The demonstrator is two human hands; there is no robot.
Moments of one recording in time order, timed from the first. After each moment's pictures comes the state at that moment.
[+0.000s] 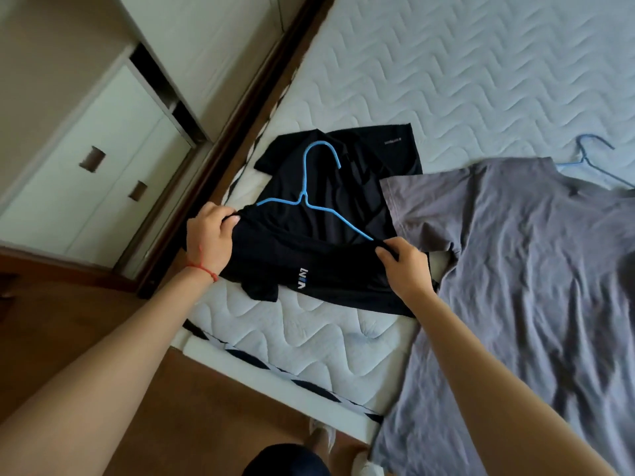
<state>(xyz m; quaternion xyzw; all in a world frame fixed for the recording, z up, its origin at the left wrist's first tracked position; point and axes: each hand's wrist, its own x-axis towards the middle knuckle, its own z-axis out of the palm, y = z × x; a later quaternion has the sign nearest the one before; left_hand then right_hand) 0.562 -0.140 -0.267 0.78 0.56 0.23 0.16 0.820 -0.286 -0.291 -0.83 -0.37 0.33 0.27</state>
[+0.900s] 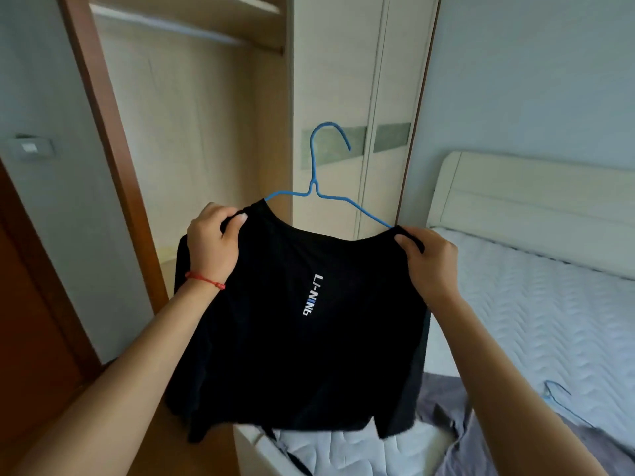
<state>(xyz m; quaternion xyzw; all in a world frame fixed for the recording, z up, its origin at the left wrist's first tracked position) 0.386 -0.340 0.187 0.64 0.45 0.62 -0.06 0.675 -0.392 0.186 -0.60 -0.59 0.02 0.54</state>
